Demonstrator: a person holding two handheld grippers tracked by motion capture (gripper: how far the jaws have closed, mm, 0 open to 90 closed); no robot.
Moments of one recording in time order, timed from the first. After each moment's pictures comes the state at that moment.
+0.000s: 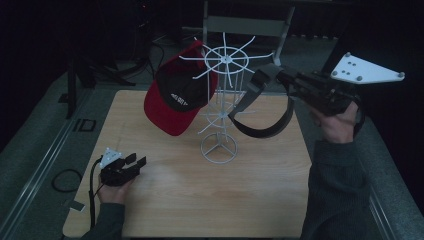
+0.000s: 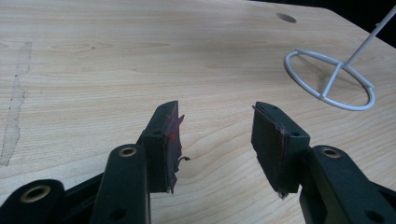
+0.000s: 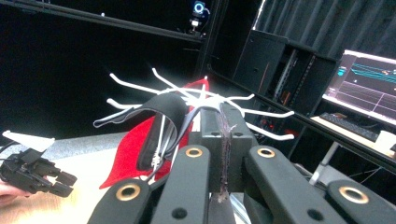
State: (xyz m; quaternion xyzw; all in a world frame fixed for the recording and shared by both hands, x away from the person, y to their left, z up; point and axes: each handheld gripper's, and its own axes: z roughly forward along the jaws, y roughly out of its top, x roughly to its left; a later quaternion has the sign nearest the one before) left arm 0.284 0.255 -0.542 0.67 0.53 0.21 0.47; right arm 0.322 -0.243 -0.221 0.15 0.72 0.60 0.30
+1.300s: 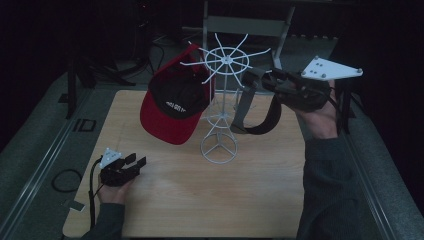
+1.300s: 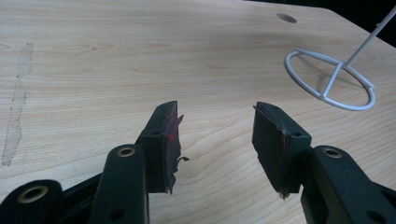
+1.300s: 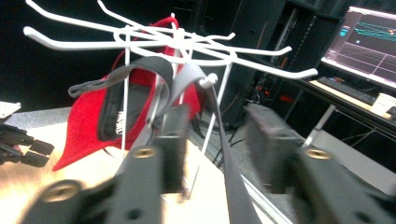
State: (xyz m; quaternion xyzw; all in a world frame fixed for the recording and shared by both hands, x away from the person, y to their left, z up) left arm 0.283 0.255 -0.542 0.67 0.53 0.22 0.47; right arm 0.358 -0.230 -0.254 0.19 0.76 0.55 0.30
